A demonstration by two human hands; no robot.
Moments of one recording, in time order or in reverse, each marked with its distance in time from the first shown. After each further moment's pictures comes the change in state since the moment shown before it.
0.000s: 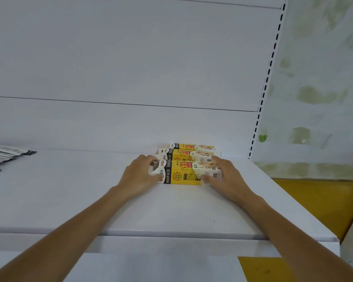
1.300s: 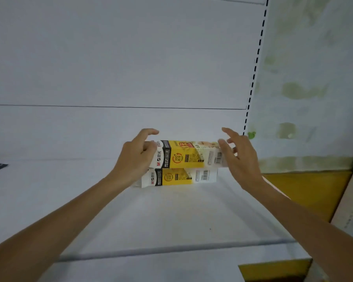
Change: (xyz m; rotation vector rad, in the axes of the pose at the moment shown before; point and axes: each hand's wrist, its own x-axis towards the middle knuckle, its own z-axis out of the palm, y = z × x) left_hand 0.014 0.054 -0.033 -0.409 0.128 0.178; right_hand 0.012 -0.013 -0.043 0.148 0.441 -0.097
